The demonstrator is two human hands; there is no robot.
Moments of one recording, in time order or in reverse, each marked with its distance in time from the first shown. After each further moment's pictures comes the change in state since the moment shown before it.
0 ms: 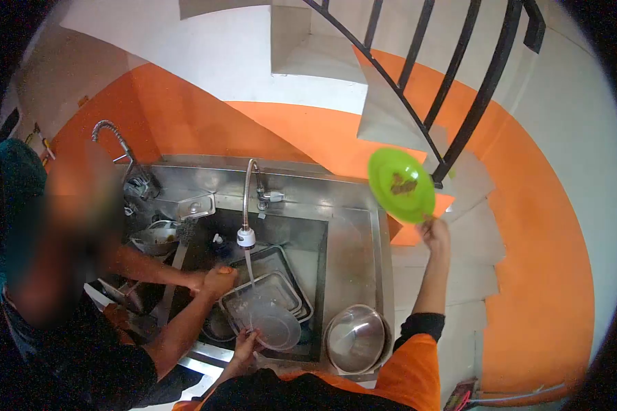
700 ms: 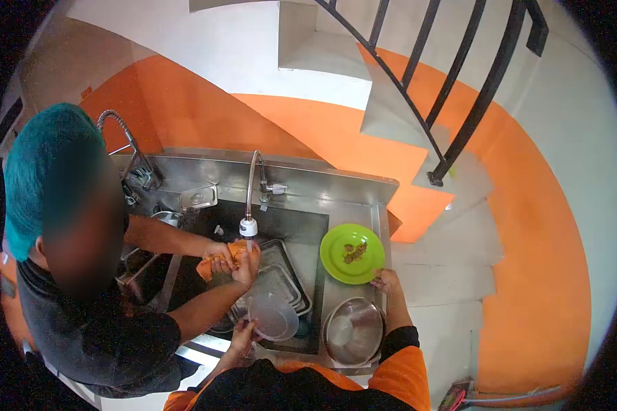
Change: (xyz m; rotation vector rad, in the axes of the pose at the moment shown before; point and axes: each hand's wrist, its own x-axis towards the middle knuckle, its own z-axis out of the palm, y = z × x) left_hand 0.003 -0.001 -0.007 -0.006 -0.022 0.011; right_hand -0.067 0.196 -0.044 -0.354 0.044 0.441
